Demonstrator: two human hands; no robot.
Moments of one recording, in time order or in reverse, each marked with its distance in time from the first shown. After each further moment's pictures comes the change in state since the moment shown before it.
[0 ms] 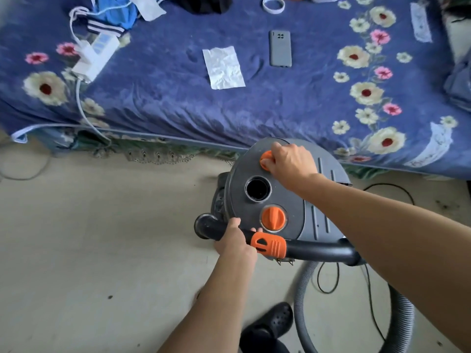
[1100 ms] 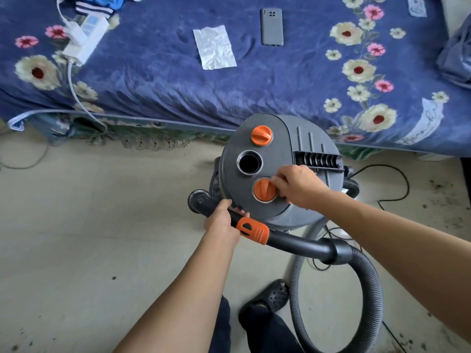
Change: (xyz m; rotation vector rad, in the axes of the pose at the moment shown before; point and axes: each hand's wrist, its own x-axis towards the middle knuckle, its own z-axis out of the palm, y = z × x) left_hand 0.013 -0.002 -0.029 0.188 -0.104 0.034; right_hand -0.096 0.034 0.022 0.356 -0.249 0.008
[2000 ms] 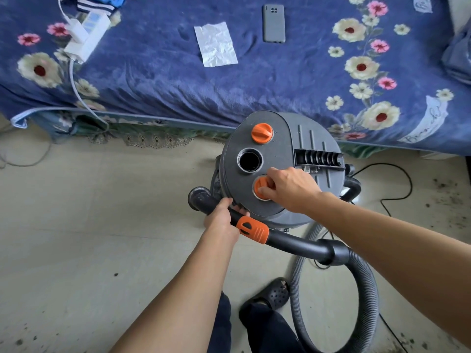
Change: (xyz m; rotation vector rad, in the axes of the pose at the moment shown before) left_hand 0.000 -0.001 0.000 0.064 0.033 0.021; right_hand -0.005 -0.019 0.007 -0.322 -0.053 -0.042
